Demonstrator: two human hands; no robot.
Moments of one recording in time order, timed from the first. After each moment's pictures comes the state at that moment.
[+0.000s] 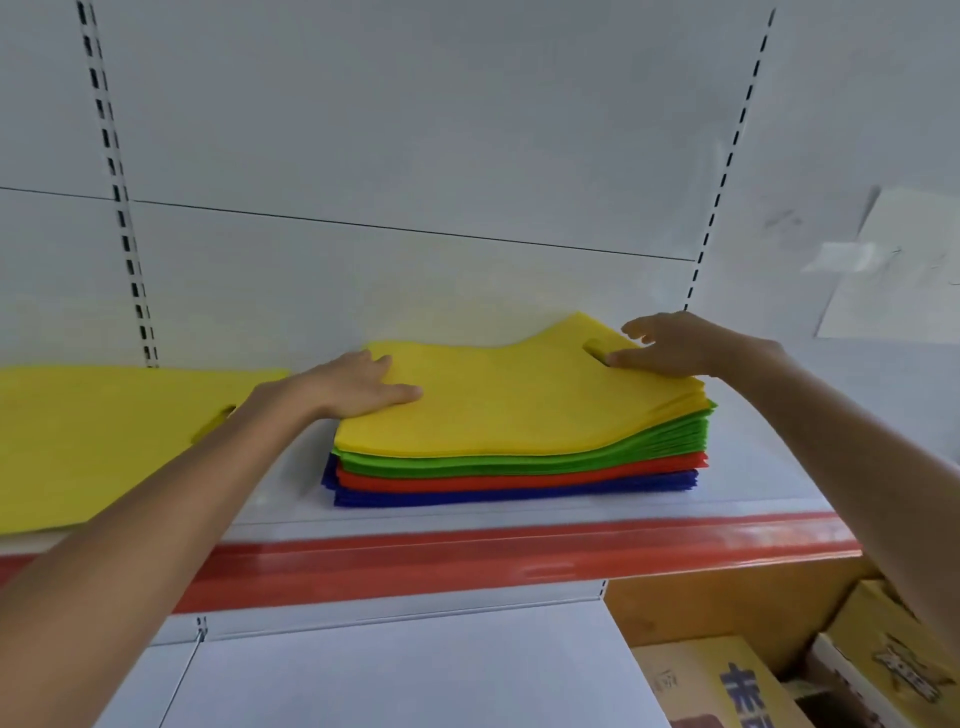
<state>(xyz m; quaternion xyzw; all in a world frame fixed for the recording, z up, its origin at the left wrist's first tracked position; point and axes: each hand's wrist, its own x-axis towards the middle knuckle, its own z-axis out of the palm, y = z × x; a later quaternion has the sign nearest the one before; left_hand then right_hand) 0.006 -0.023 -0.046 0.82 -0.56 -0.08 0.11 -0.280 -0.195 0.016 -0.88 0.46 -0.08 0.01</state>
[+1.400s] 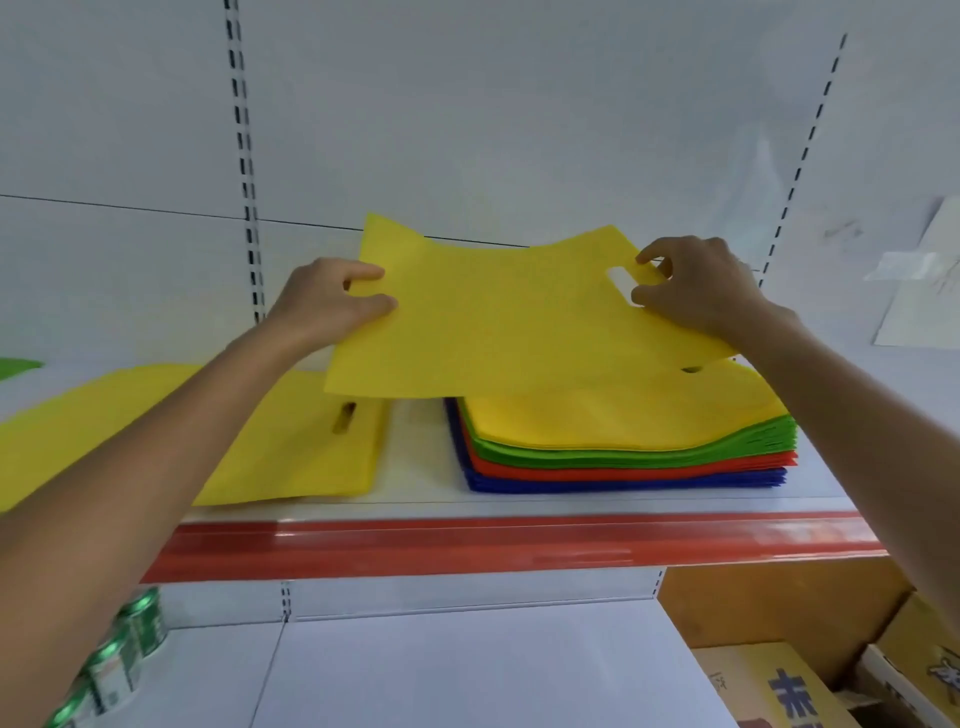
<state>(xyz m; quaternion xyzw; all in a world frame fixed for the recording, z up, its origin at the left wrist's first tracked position) 0.054 0.067 0.011 0.75 -0.49 0.08 0.44 -0.215 -0.111 0.056 -0.84 0.43 -0.32 -0.04</state>
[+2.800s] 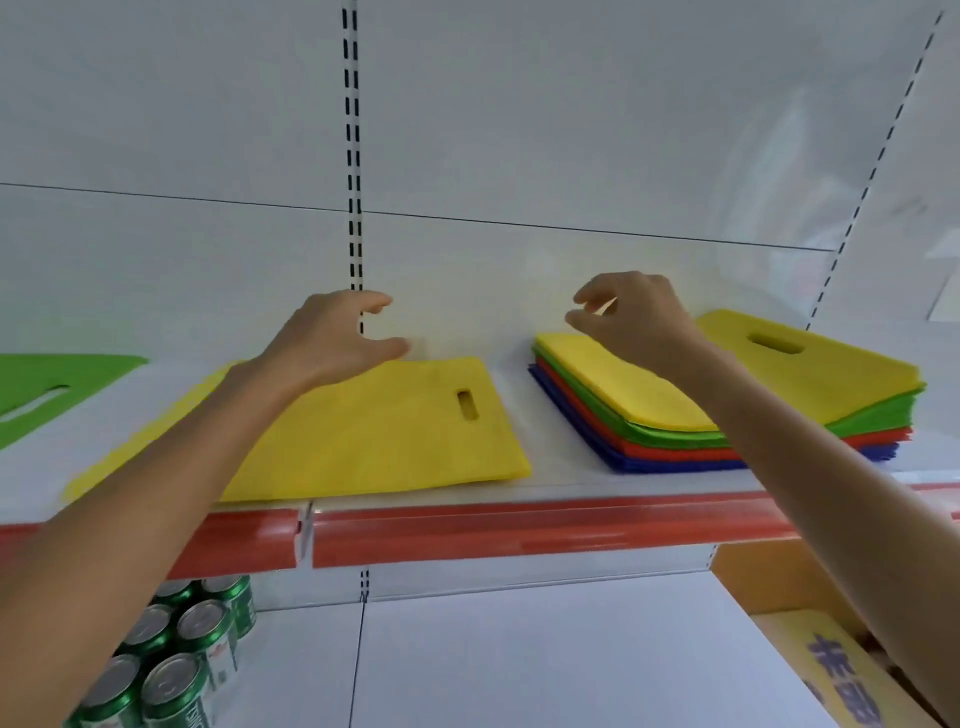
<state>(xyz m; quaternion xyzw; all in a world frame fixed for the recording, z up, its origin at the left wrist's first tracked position) 0.170 0.171 -0.021 0.78 -0.53 0.07 0.33 -0.059 0.017 0.007 -0.87 0.36 -0.34 0.06</state>
